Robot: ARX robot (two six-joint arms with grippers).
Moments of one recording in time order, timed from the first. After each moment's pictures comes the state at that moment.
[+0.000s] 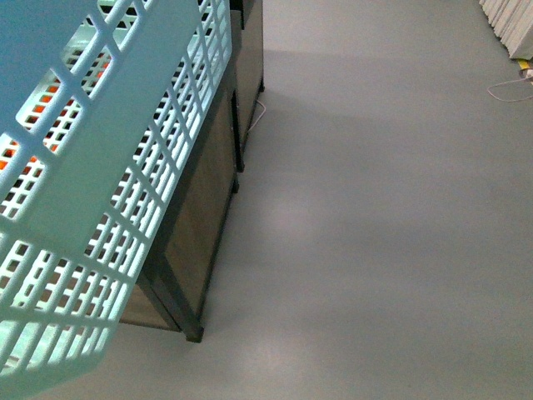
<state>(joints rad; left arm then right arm) -0.13 0.96 0.84 -0.17 -0.02 -1.58 0.00 0.00 0.02 0.00 0.00 0.00</state>
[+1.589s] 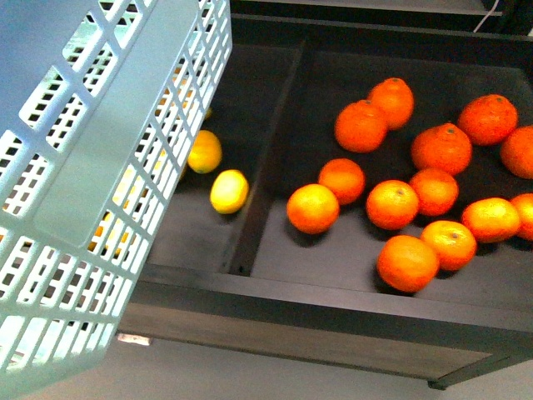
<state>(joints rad) -0.13 0.96 0.84 -0.17 -0.02 -1.58 0.00 0.00 0.02 0.00 0.00 0.00</state>
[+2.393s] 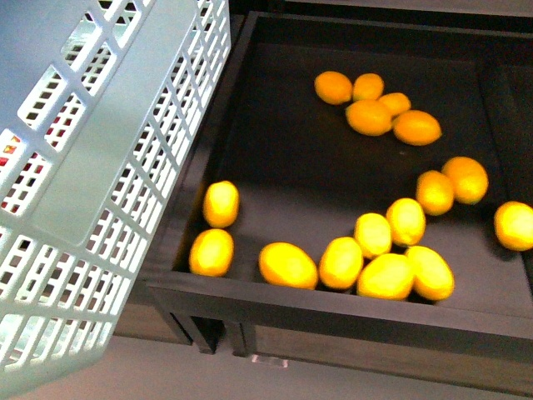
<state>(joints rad) -0.13 0.96 0.84 -0.17 -0.02 -1.58 0.00 0.00 0.02 0.00 0.00 0.00</state>
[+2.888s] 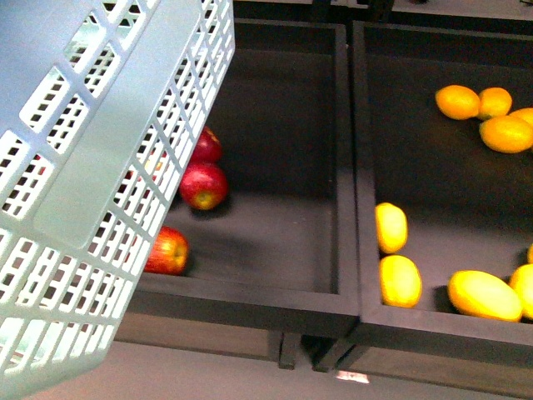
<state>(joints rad) -0.13 0.96 0.85 -0.17 -0.02 -1.58 0.00 0.01 0.02 0.00 0.00 0.00</state>
